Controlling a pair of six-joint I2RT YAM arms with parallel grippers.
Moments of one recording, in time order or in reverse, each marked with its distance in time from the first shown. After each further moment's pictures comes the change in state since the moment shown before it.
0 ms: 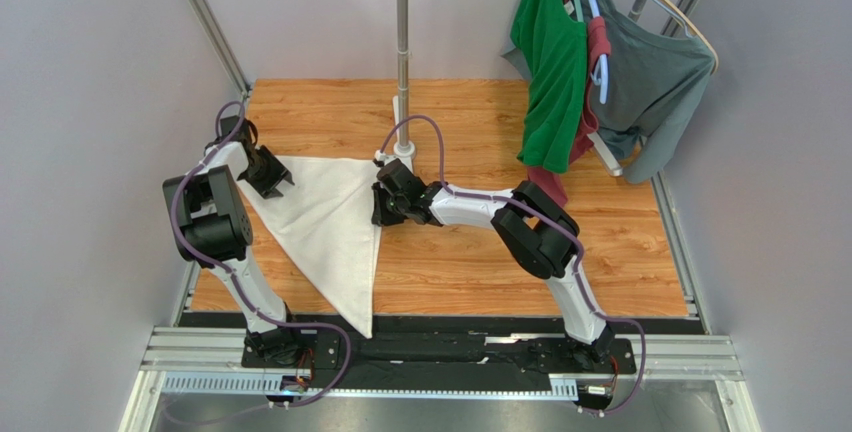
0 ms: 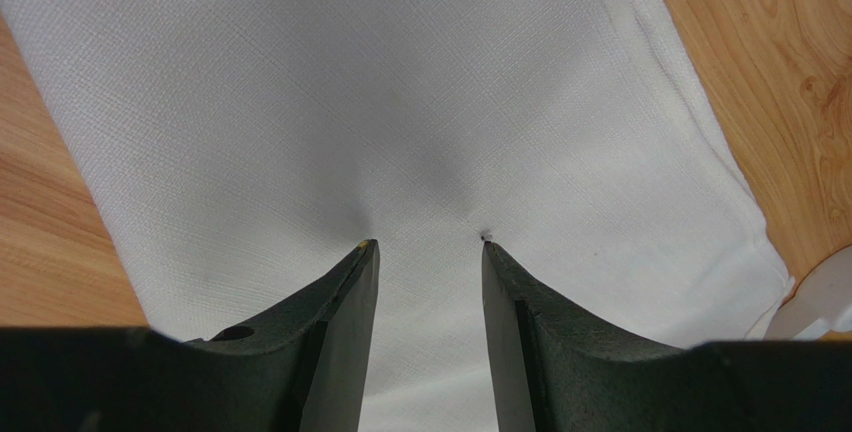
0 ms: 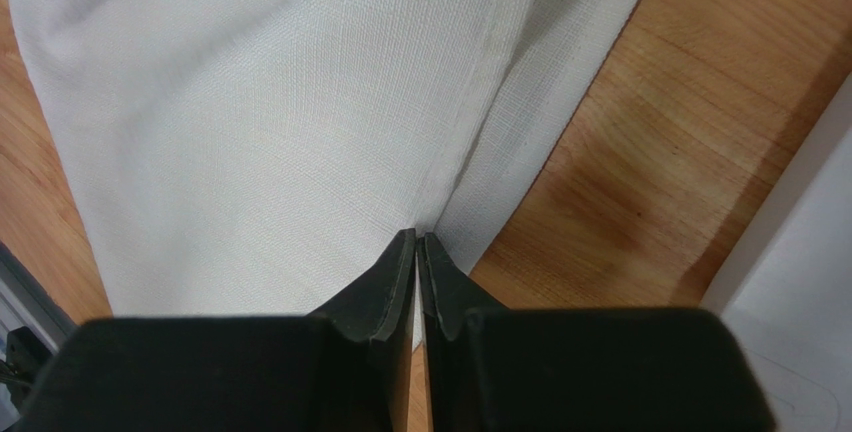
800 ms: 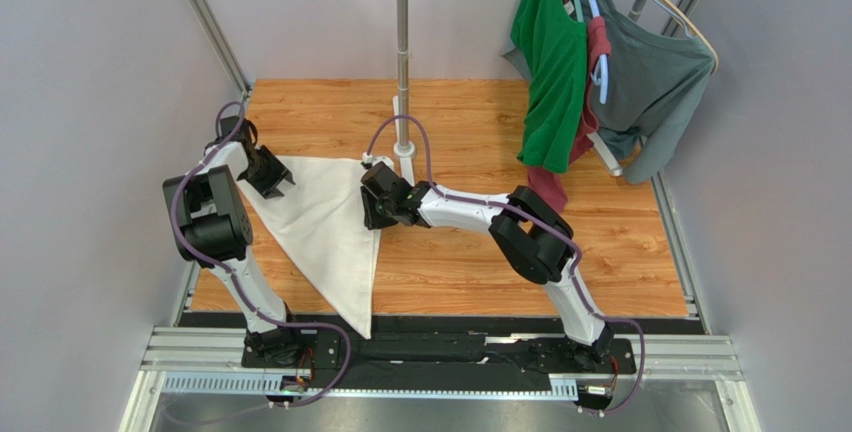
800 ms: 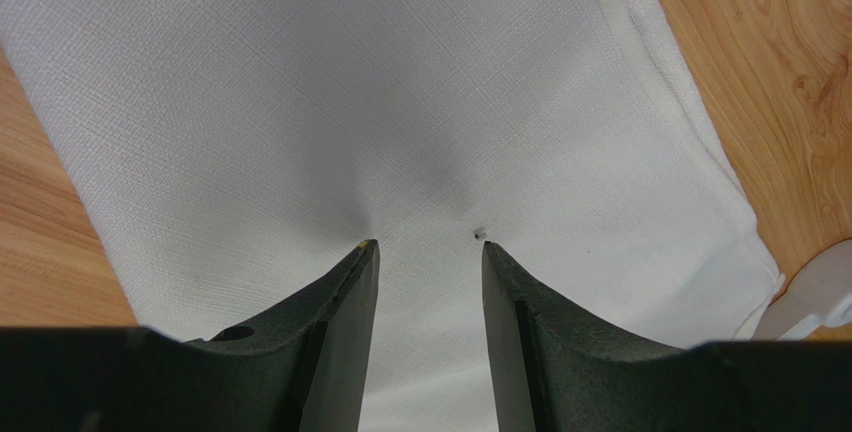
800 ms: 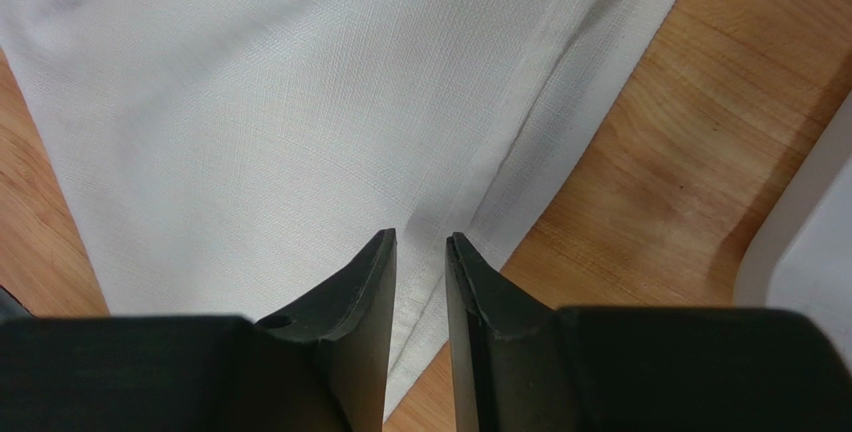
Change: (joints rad) left arm 0.002 0.002 0.000 0.000 0.013 -0.008; right arm 0.060 0.012 0.112 -0.160 0.110 -0.015
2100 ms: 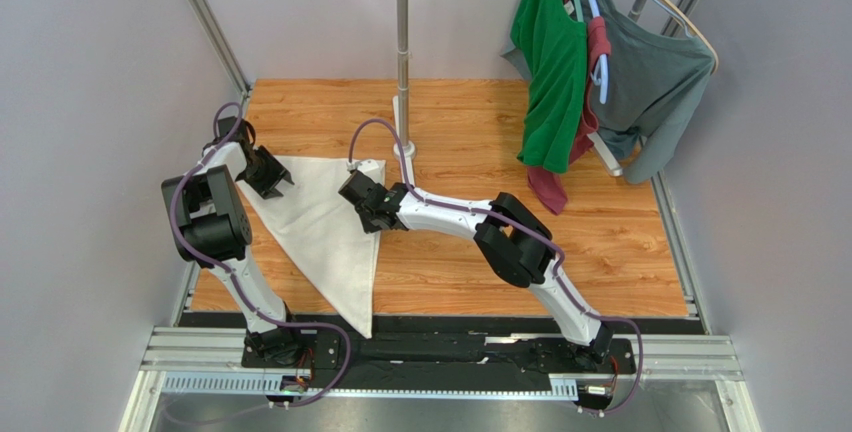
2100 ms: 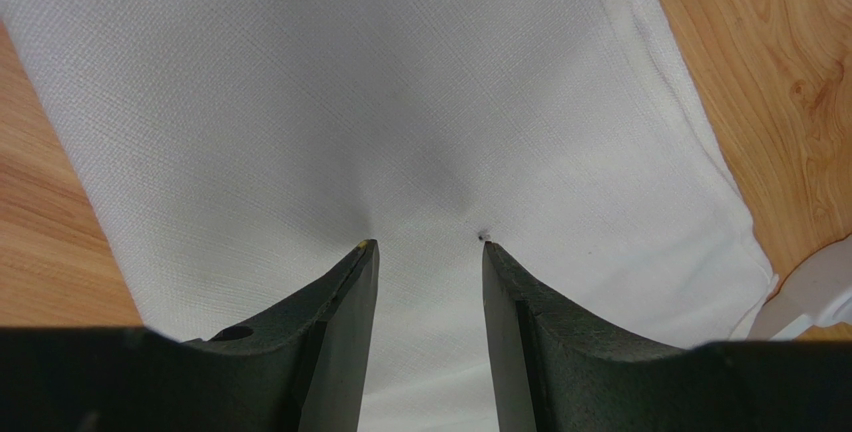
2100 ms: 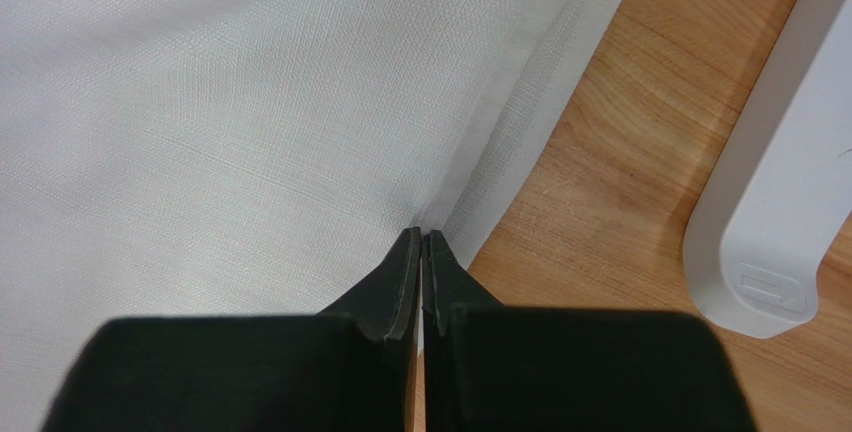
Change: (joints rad) left arm 0.011 0.002 0.000 0.000 0.011 -0.003; right arm 0.068 0.114 0.228 -0.264 0.253 -0.057
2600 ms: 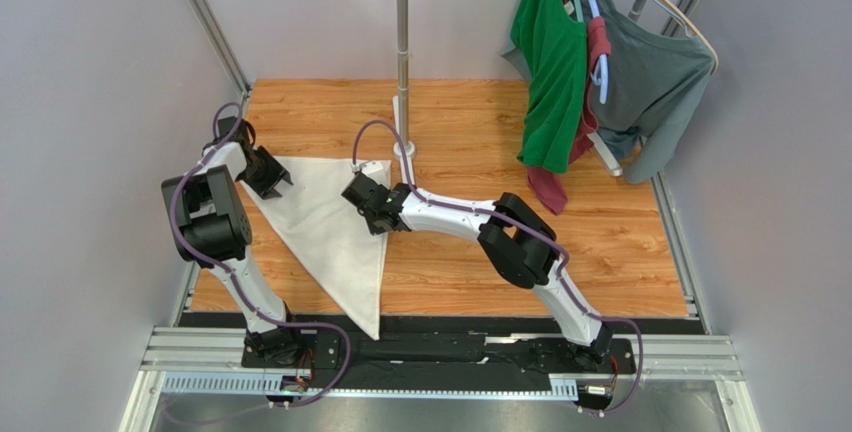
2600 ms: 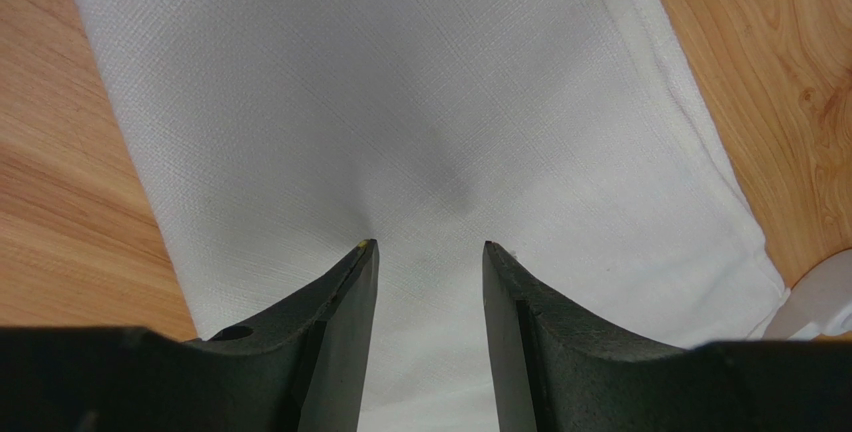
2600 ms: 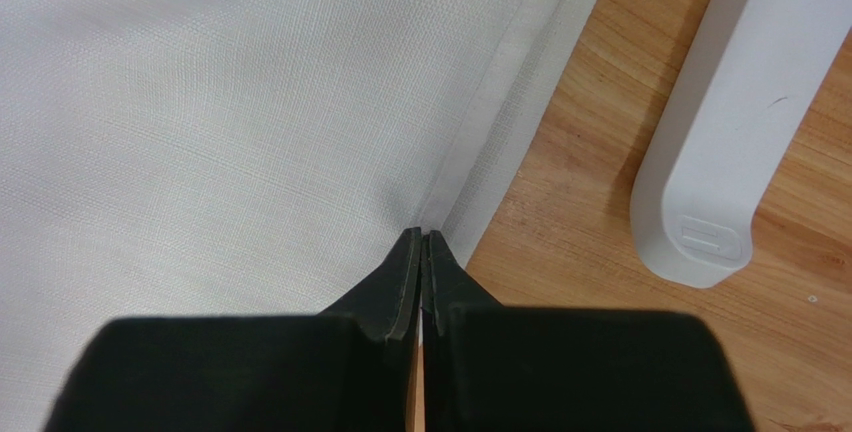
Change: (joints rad) left arm 0.000 0.000 0.000 0.000 -0.017 0.000; right arm 0.004 -0.028 -0.029 -0.040 0.046 -0.004
